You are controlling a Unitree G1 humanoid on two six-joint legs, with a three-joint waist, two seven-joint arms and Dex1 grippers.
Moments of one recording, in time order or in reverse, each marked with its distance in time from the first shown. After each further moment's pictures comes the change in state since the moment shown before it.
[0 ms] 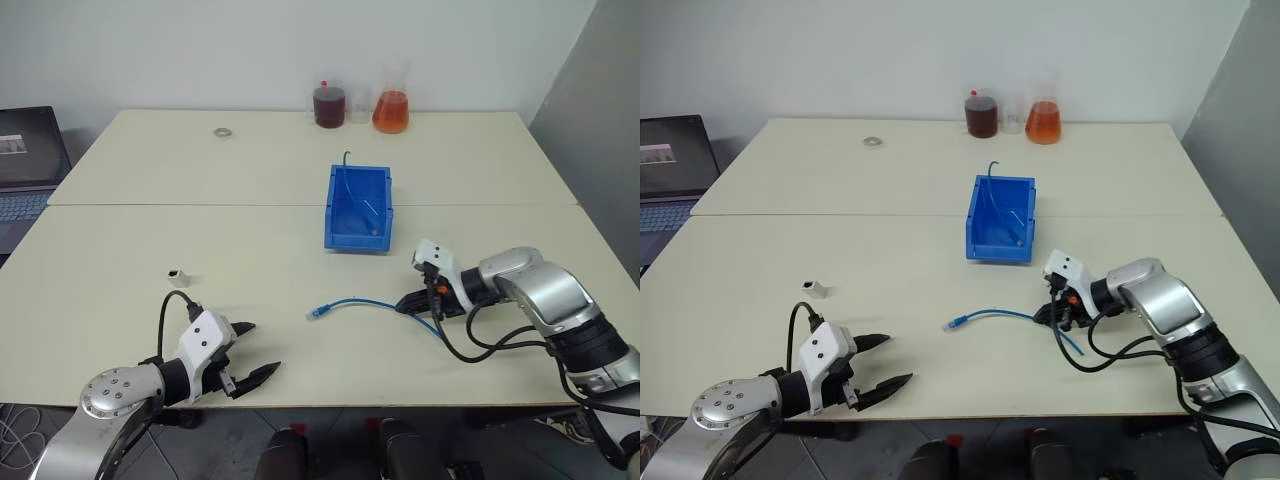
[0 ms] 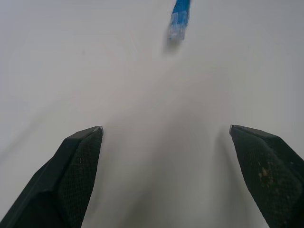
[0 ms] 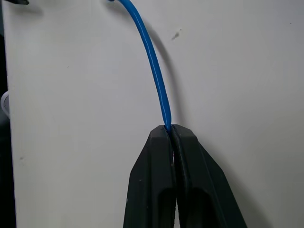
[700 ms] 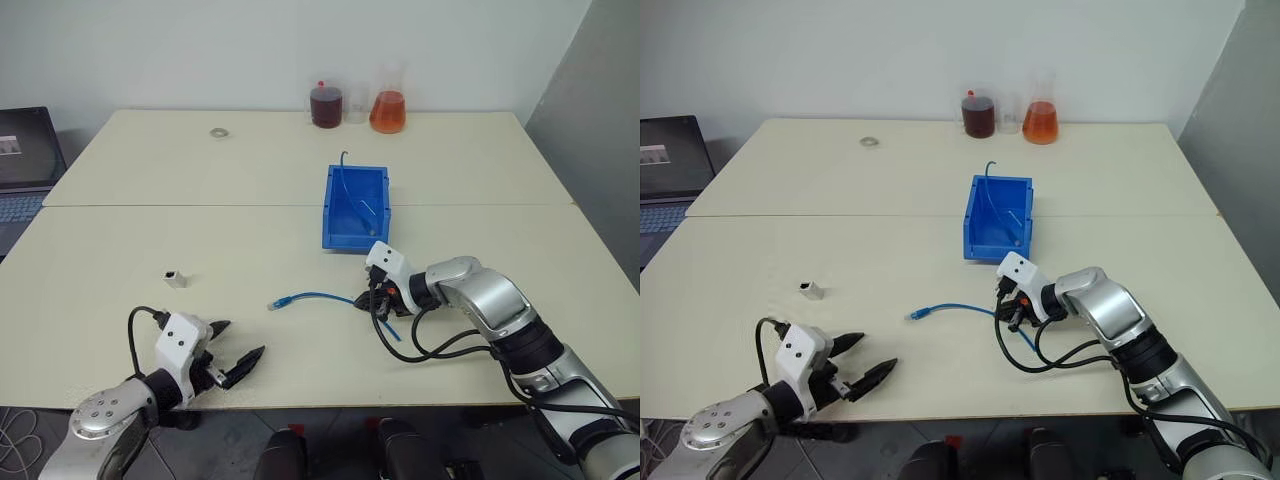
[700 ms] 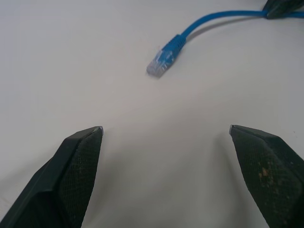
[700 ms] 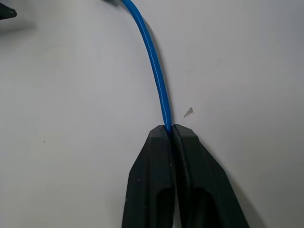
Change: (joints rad) left arm 0.060 -0.096 0.073 -0.011 -0.039 0.033 0.115; right arm -0.033 0.182 0.078 0.026 -0.044 0.010 -0.194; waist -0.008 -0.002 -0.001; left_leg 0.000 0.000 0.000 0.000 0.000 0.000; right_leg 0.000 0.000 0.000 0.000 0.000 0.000
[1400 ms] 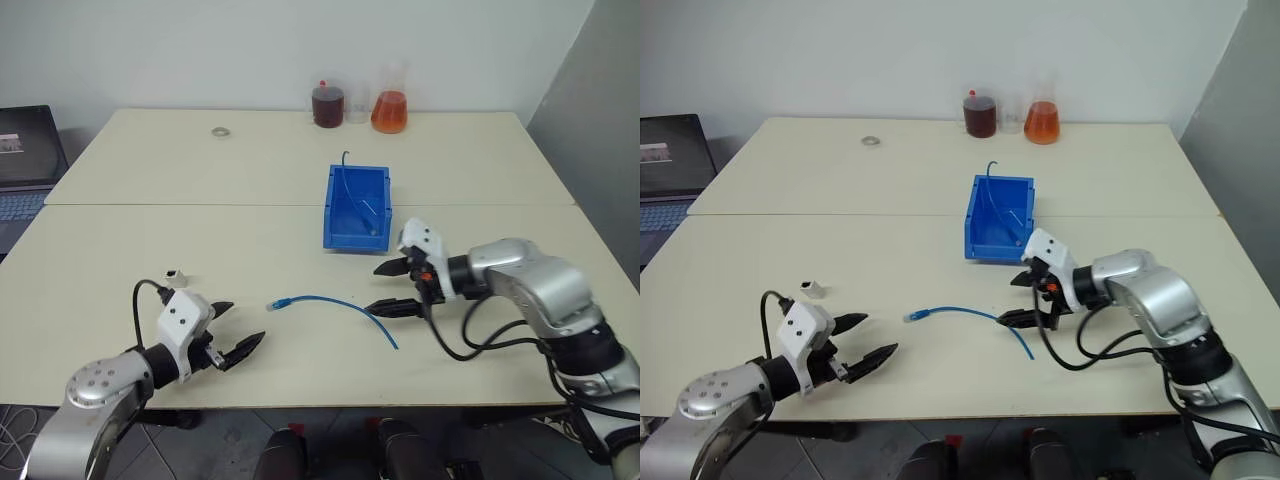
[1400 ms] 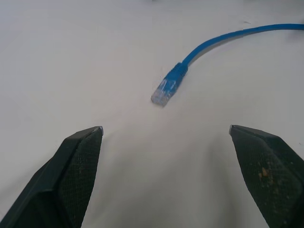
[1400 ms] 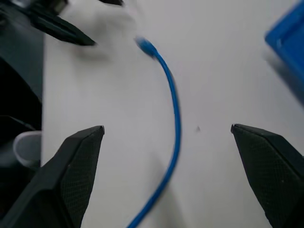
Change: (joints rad) left arm -0.160 0.138 -0.027 0.086 -0.012 0.007 -0.136; right arm 0.064 -0.205 -0.230 -0.260 0.227 -0.030 0.182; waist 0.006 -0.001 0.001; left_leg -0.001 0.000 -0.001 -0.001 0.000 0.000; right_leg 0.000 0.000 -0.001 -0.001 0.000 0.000
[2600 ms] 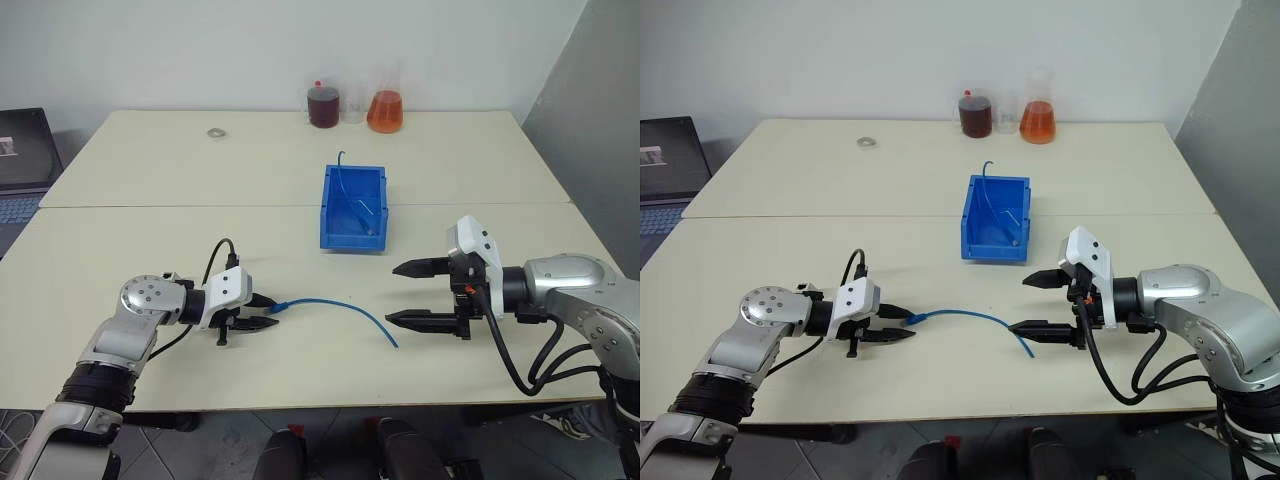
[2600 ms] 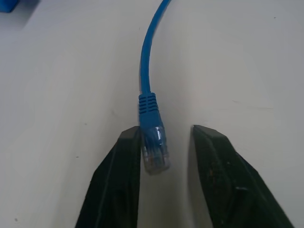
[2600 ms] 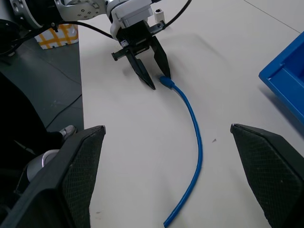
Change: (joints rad) left arm -0.547 0.067 -0.351 0.681 0.238 -0.480 -0.503; right arm 0.165 -0.129 -0.196 -0.260 0.280 0.069 -0.168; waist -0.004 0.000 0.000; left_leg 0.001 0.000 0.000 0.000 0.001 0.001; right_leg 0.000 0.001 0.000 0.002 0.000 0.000
